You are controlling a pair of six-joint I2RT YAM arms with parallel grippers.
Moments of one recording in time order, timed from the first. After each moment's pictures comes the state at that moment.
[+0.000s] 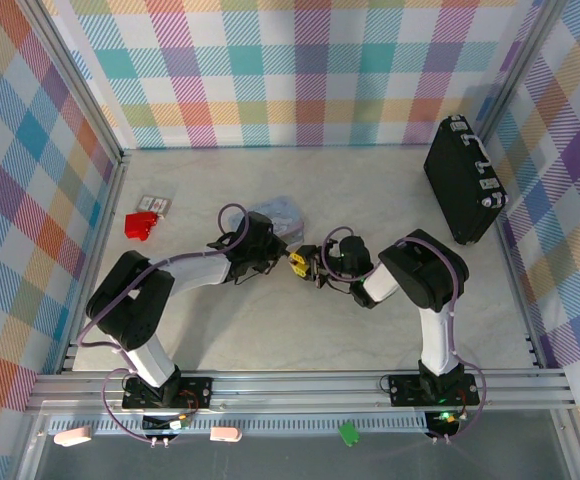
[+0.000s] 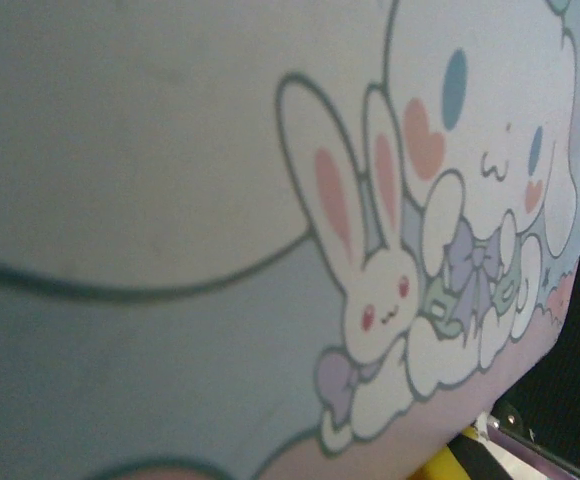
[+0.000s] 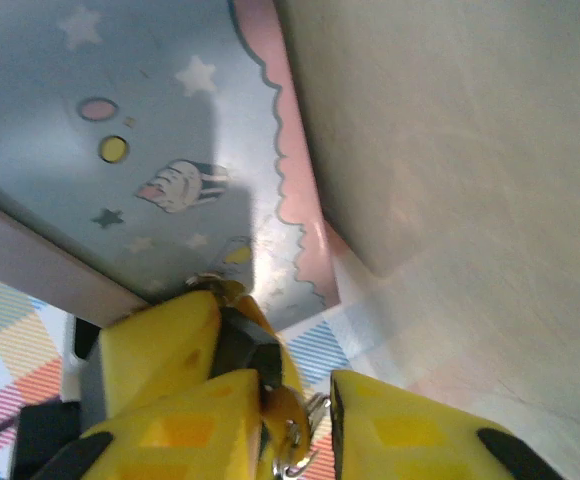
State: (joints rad) left arm -0.60 1.68 0.89 0.02 0.09 -1.42; right arm 0.61 2.01 0.62 1.10 -0.53 1.82
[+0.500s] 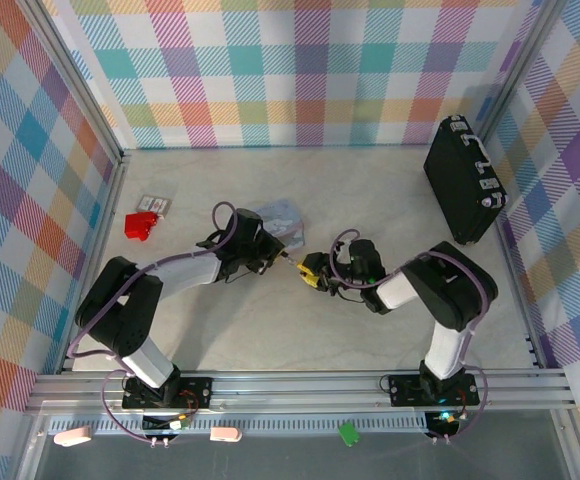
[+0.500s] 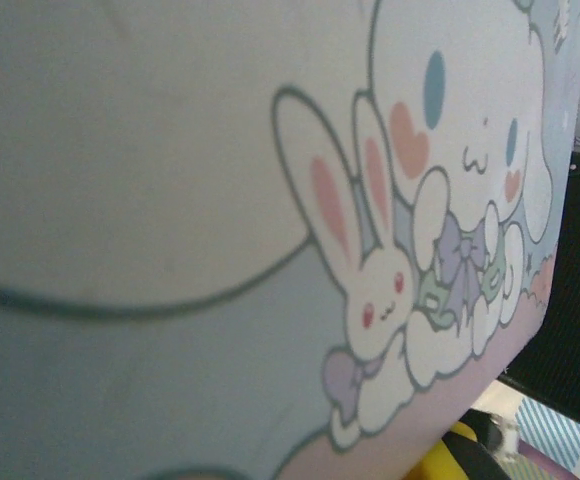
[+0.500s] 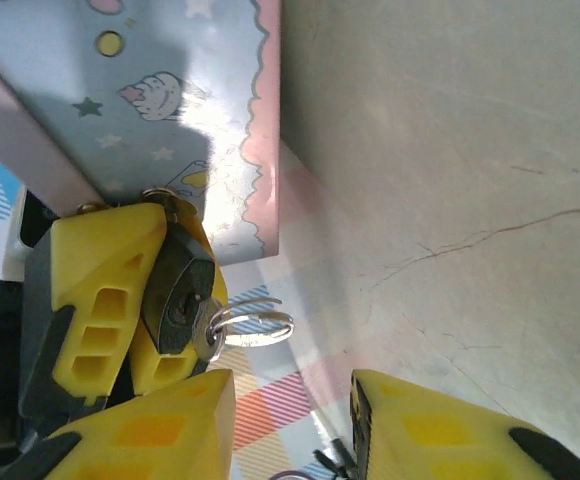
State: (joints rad) left arm -0.54 1.62 0.87 -0.01 0.23 -1.37; right arm 0.58 1.78 0.51 0.86 -0.58 1.44
